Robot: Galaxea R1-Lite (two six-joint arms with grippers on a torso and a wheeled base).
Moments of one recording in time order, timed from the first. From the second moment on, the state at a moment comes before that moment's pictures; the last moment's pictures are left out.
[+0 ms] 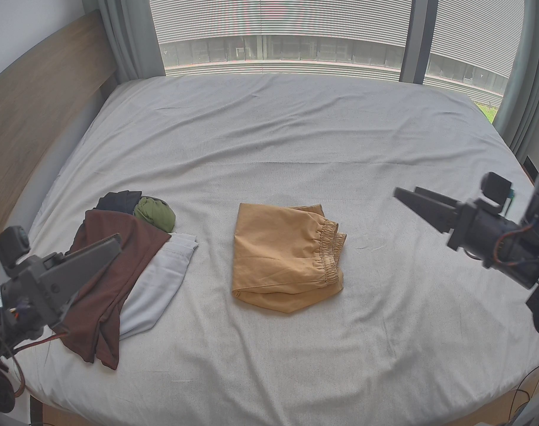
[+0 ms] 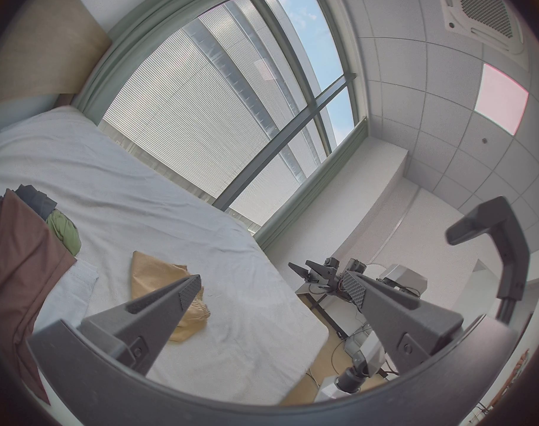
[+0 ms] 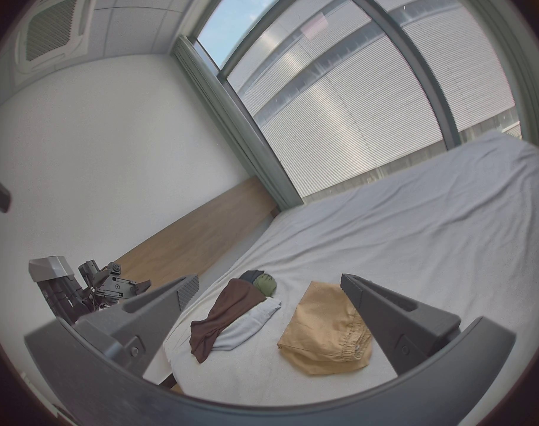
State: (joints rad) left arm -0.19 1.33 -0.12 -1.44 -0.69 -0.68; right arm 0.36 1.57 -0.48 -1.15 0.39 0.38
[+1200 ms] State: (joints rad) left arm -0.14 0.13 -0.18 -0.19 -0.50 -0.46; right arm 0.02 0.05 -0.02 -0.12 0.03 0.11
